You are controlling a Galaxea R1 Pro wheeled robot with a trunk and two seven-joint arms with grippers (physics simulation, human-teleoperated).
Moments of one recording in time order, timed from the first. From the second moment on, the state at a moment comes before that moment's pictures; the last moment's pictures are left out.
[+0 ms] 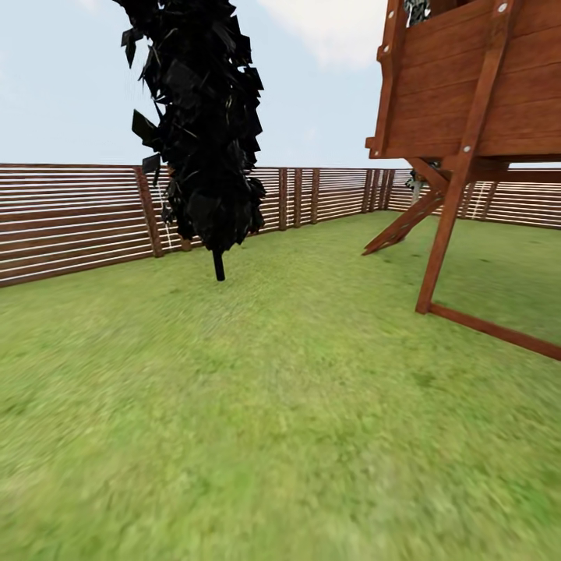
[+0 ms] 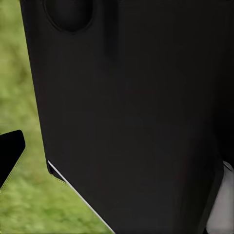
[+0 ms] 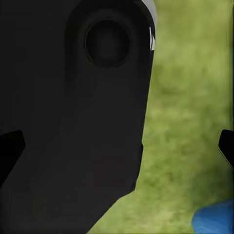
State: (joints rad) left arm 0.06 -0.04 0.00 -0.07 -0.01 -0.01 0.01; right arm -0.06 -0.03 0.01 0.05 0.07 0.00 0.00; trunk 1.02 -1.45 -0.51
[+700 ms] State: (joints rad) left arm 0.06 -0.04 0.00 -0.07 -0.01 -0.01 0.01; right arm -0.06 -0.03 0.01 0.05 0.07 0.00 0.00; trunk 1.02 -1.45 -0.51
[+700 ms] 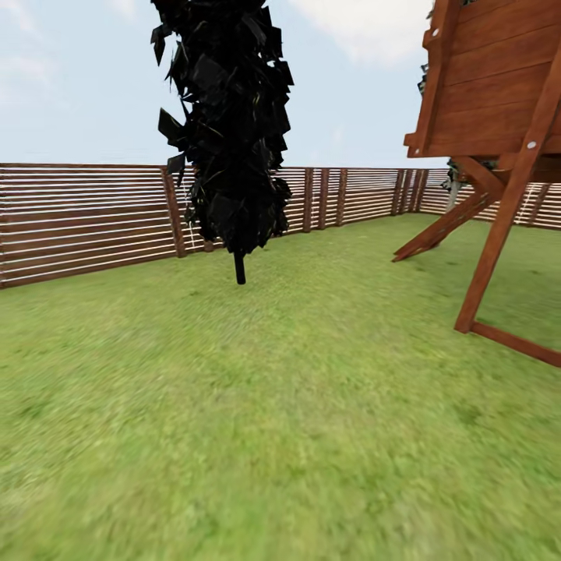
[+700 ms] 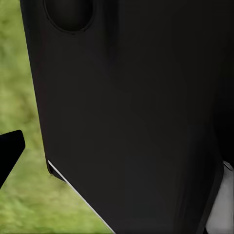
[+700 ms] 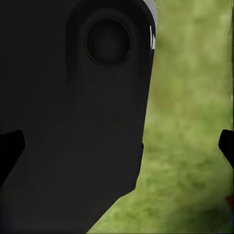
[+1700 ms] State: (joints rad) left arm 0.06 -0.05 0.00 -0.07 -0.01 0.00 0.01; right arm -0.06 -0.03 0.01 0.05 0.07 0.00 0.01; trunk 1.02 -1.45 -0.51
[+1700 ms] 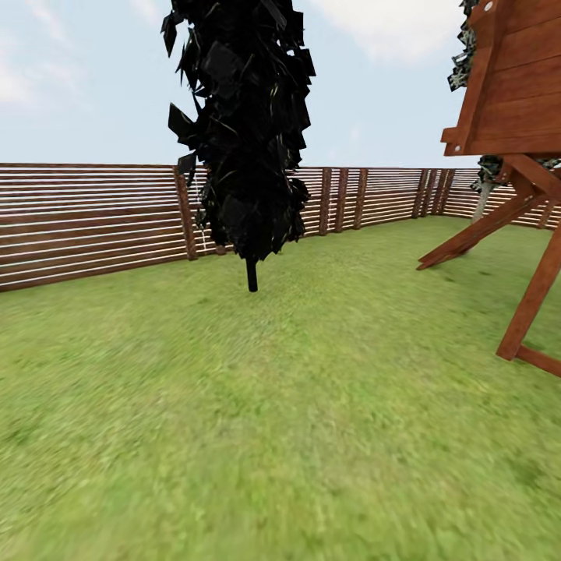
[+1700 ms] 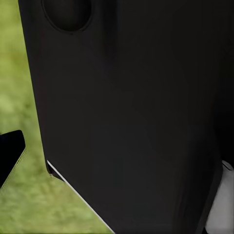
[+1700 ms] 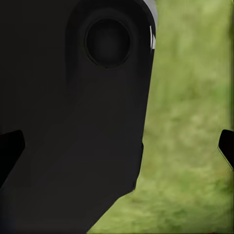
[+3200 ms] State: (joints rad) left arm 0.06 -0.05 0.00 -0.07 -0.01 0.00 0.01; right arm -0.06 -0.03 0.01 0.05 0.07 0.00 0.00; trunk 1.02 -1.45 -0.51
